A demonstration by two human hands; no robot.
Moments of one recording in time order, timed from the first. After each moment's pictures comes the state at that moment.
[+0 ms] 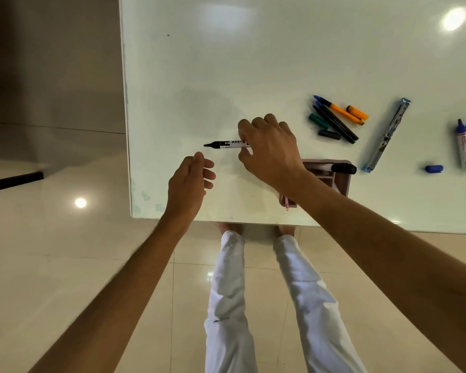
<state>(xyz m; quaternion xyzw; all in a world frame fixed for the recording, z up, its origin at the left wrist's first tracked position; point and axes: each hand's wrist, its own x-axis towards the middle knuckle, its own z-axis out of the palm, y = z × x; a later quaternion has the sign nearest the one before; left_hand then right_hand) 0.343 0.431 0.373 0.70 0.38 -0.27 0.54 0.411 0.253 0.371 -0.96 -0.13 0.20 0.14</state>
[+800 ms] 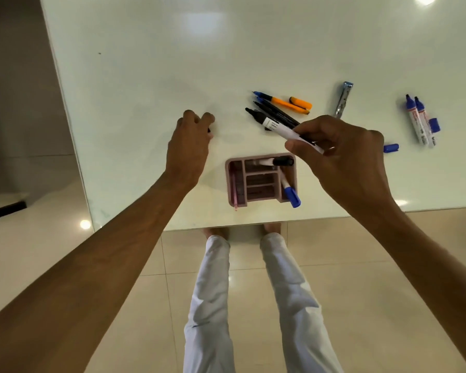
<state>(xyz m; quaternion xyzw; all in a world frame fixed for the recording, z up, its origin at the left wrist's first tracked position) 0.418 0.324 0.326 0.96 -0.04 -0.21 0.18 0.367 0.074 0.465 -0.91 0.14 0.14 0.37</state>
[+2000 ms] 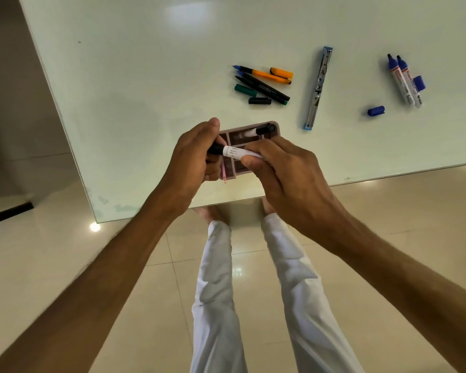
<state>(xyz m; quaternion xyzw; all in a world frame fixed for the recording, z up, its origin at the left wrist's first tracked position) 0.360 0.292 0.458 0.66 0.19 -0.39 0.61 0.297 0.121 0.484 -0.91 0.03 0.14 0.39</state>
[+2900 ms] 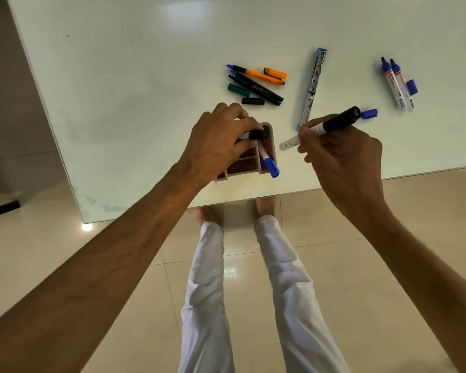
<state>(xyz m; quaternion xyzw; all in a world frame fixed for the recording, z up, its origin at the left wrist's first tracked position) 0.386 0.248 0.397 0.90 -0.26 -0.29 0.19 0.299 0.054 0.478 -0.85 0.30 0.12 0.41</state>
